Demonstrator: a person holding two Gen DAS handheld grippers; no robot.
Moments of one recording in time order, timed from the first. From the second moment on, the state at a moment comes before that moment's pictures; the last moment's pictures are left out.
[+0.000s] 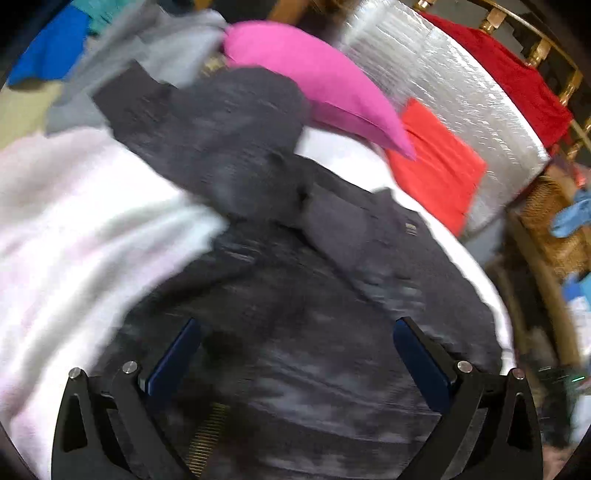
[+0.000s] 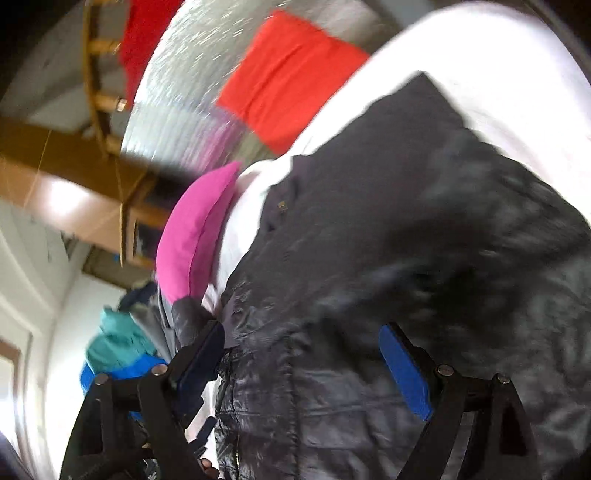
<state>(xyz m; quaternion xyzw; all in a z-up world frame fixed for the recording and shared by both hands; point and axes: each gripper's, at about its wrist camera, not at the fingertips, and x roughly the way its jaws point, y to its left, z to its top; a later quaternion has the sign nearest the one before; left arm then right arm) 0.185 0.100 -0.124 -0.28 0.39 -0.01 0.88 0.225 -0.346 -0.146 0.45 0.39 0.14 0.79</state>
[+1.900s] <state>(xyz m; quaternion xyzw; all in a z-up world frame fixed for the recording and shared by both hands) 0.313 0.056 -0.166 -0.14 0.48 0.00 0.87 0.268 -0.403 -0.144 0.18 0.49 0.06 0.85</state>
